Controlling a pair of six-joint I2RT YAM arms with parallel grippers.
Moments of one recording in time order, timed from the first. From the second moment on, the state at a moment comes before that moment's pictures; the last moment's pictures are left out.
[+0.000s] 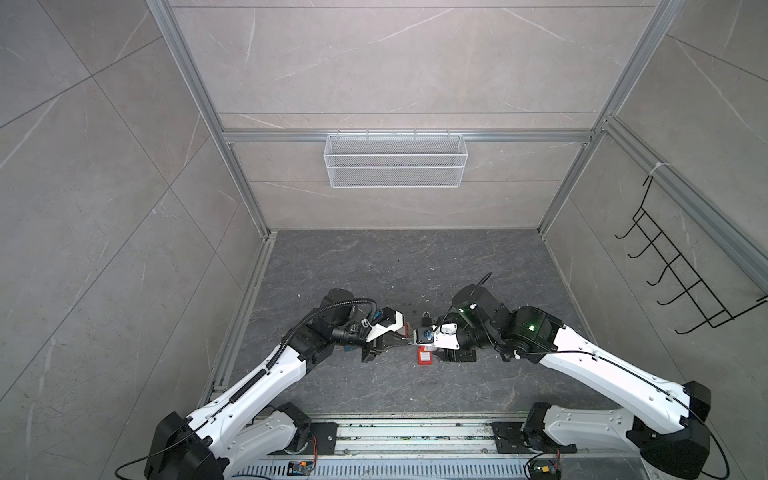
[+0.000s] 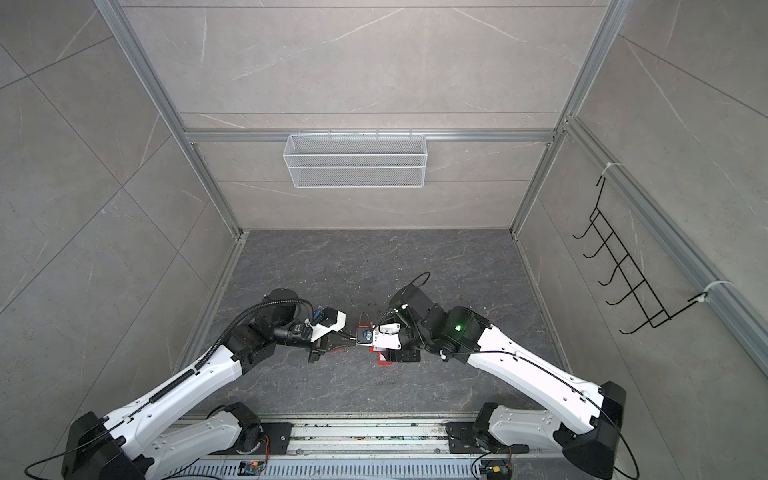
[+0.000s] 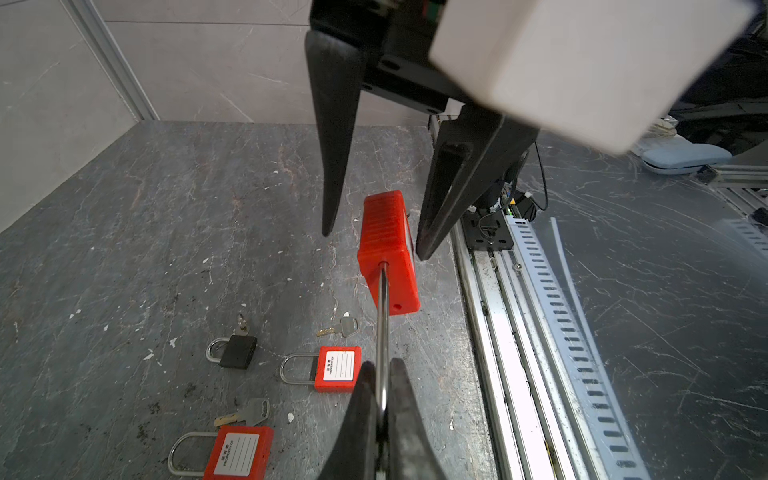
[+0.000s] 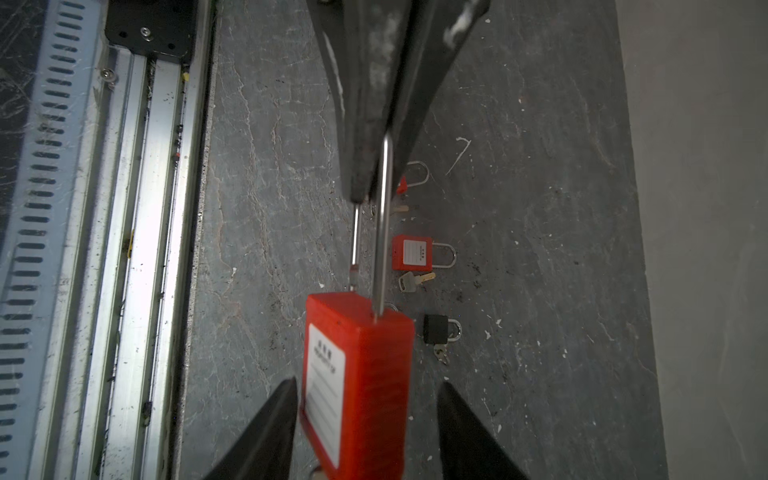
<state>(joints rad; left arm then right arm) -0.65 1.02 0.74 -0.27 0.89 0.48 0.92 1.19 1.19 -0.93 -0.14 -0.74</state>
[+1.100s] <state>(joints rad) -0.82 0.95 0.66 -0.17 0.73 0.48 0.88 1.29 1.31 -1.09 -0.37 -0.71</state>
